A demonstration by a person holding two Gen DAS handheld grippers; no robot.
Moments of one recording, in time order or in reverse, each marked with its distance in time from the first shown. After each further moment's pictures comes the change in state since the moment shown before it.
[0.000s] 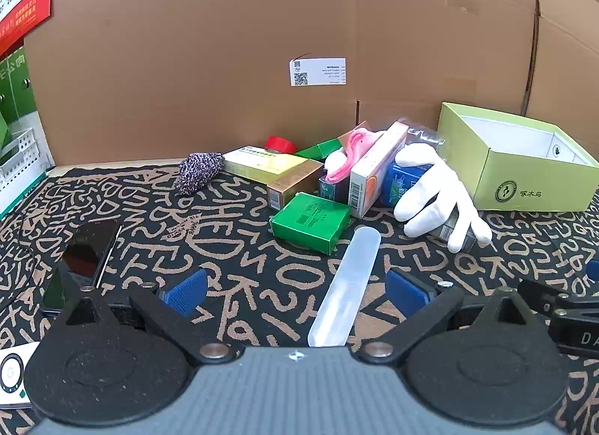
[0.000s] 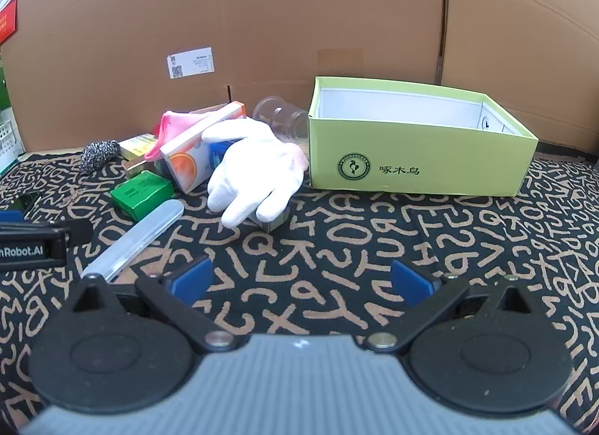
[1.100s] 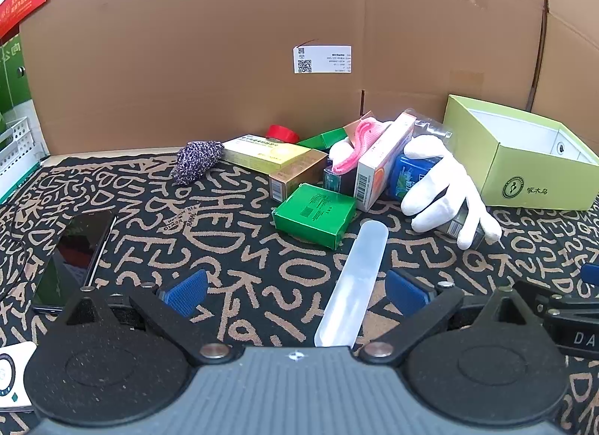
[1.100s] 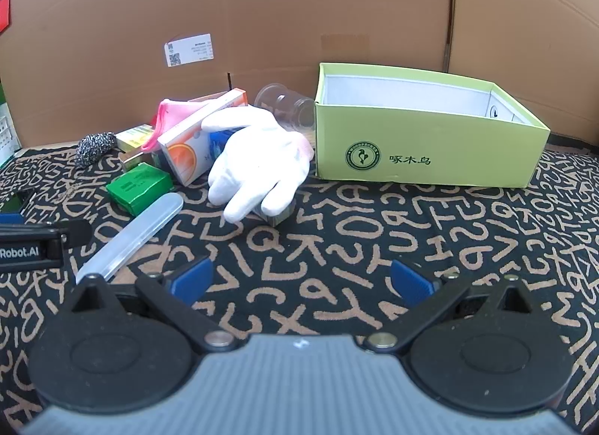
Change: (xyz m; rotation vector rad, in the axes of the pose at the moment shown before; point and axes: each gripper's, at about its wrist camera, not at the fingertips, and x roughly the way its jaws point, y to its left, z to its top) left arm 0.014 0.005 0.001 -0.011 0.031 -0.007; right arm 0.018 0.004 0.000 0.007 0.035 0.008
